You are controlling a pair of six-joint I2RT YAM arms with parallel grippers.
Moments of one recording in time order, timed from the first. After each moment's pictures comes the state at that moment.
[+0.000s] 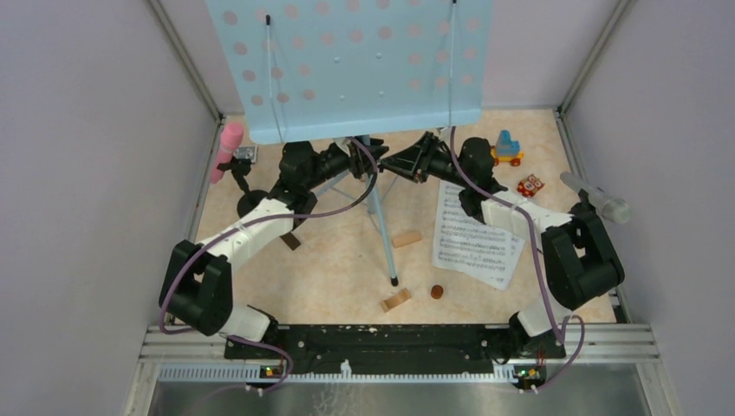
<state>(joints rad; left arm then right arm) -0.48 1.45 0.97 0.62 0.57 -0.05 0.45 1.57 0.94 0.68 -0.66 1.20</state>
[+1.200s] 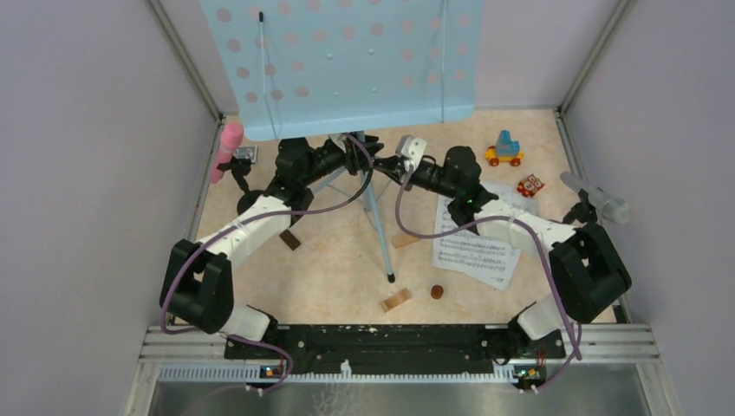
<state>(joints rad) -0.44 1.46 0.99 0.60 0.59 -0.05 0.61 1.52 0.96 0.59 -0.55 -0.20</state>
